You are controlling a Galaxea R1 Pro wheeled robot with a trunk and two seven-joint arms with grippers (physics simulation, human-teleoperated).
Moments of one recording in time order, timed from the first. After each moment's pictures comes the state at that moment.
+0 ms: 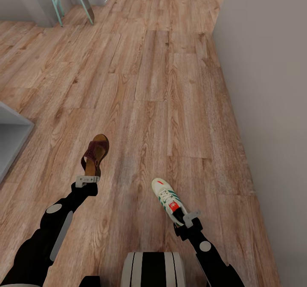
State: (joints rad) left arm -0.40 0.12 0.05 -1.37 0.08 0.36 -0.16; right arm -0.35 0.08 0.13 -0.88 0.36 0.09 0.05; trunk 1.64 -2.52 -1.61
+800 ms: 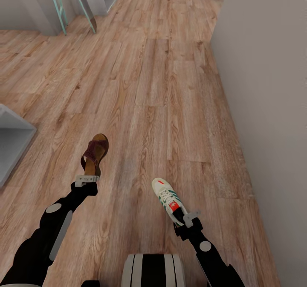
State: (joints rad) left arm -0.40 0.13 0.05 -1.38 0.09 0.36 -0.16; right arm -0.35 0.08 0.13 -0.88 0.36 0.09 0.05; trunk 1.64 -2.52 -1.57
